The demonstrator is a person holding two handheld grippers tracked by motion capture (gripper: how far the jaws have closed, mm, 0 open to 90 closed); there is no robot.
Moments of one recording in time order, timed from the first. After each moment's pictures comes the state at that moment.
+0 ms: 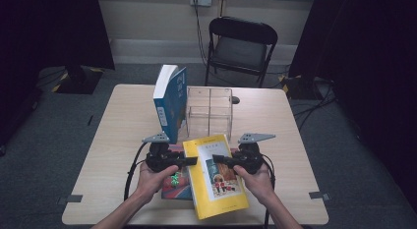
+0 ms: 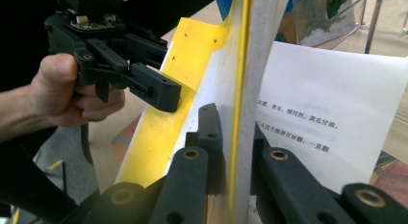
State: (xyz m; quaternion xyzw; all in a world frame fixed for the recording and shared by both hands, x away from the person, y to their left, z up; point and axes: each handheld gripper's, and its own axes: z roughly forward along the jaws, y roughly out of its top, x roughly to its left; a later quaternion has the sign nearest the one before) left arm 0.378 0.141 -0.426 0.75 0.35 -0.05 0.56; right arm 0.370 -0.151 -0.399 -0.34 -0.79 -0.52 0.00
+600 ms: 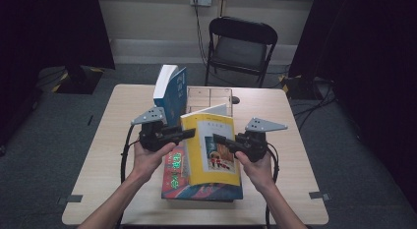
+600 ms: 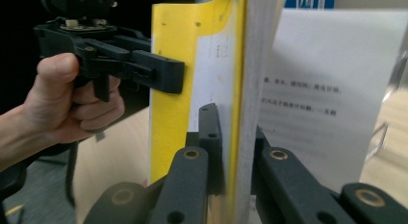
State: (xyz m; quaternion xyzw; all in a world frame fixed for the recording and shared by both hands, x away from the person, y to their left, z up) left arm 0.384 0.147 -0.341 0.73 0.29 0.07 0.61; right arm 0.372 -0.149 -0.347 -0.29 -0.74 -0.60 -0.08
